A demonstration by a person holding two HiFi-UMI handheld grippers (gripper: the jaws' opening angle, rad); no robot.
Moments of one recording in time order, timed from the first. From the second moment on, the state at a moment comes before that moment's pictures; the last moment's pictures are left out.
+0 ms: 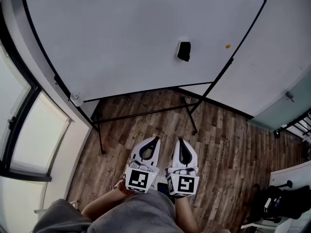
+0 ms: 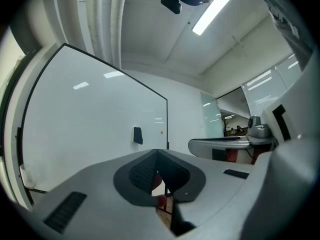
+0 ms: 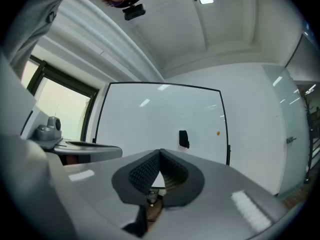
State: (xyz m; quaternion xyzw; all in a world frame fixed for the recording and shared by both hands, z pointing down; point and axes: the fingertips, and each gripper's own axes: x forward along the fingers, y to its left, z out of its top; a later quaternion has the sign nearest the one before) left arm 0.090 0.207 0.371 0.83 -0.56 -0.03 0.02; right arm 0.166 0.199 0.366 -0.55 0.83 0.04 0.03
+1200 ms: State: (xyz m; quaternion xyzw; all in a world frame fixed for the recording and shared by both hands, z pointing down) left arm 0.097 0.114 0.385 0.83 -0.56 0.00 0.02; right arm 0.184 0.117 0.372 -0.58 0.81 0.05 0.00
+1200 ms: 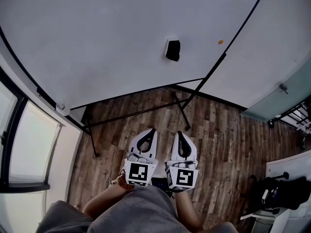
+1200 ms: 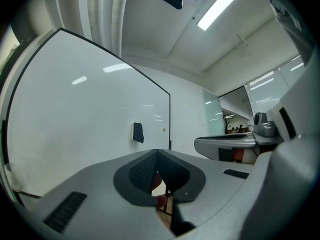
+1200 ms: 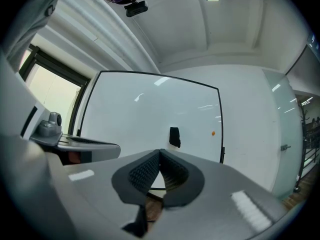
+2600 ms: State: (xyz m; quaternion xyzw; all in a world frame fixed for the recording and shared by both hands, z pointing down) left arm 0.056 -0.004 0.397 0.82 -0.57 -0.01 0.04; right arm 0.145 0.003 0.378 -0.56 0.82 0.06 -0.03
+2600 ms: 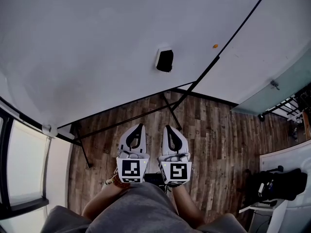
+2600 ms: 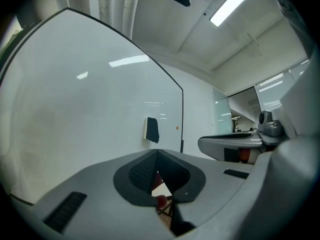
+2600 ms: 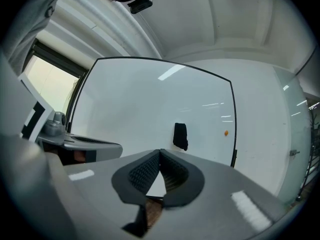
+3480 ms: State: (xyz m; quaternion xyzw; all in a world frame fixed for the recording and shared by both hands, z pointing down) left arm 0.034 -0.070 0.393 0.83 -0.55 -0.01 0.02; right arm 0.135 -0.072 0.381 -0.60 0.80 0.06 -0.03
